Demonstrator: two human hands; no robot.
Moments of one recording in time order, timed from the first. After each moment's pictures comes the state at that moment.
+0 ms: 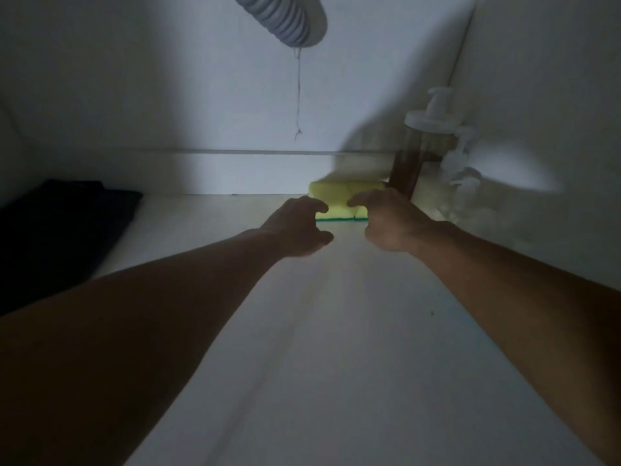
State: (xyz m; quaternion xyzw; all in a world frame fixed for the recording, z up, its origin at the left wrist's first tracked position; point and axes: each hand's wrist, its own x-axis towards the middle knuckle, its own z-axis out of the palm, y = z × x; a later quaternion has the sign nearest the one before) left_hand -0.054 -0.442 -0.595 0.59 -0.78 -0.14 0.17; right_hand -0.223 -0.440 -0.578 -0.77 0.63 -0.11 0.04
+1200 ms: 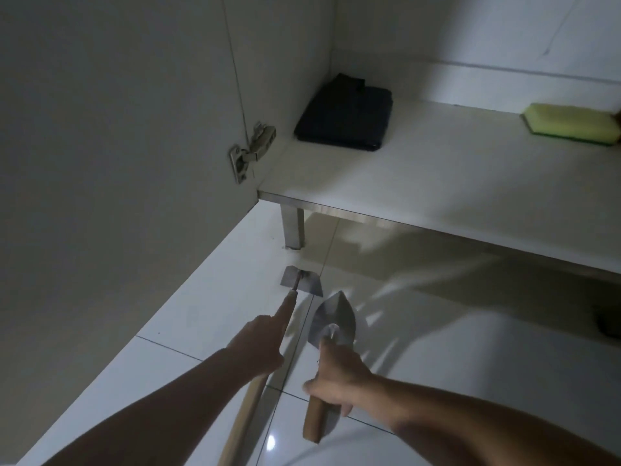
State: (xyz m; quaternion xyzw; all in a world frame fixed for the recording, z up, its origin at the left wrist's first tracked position) left_hand 0.264 0.056 -0.751 0.75 -0.60 -0.27 -0.02; right_hand 0.108 0.023 -0.762 -0.72 0.54 0.14 0.41
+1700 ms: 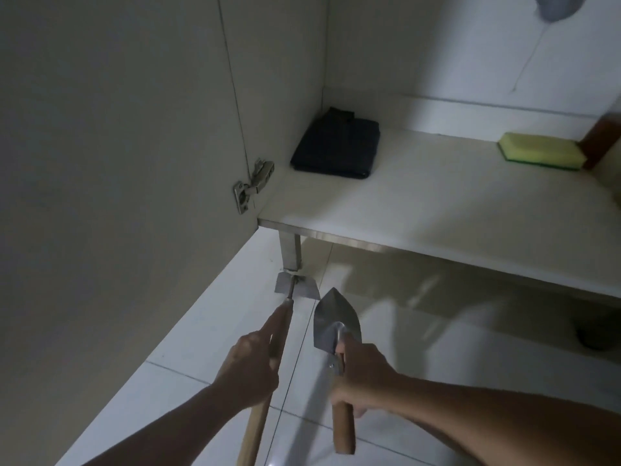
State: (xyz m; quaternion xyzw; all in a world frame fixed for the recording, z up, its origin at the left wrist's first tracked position) left_hand 0.258 0.083 -0.693 0.76 -0.57 -0.27 0.16; right_hand 0.074 0.014 -0.681 -0.73 0.52 0.09 0.42
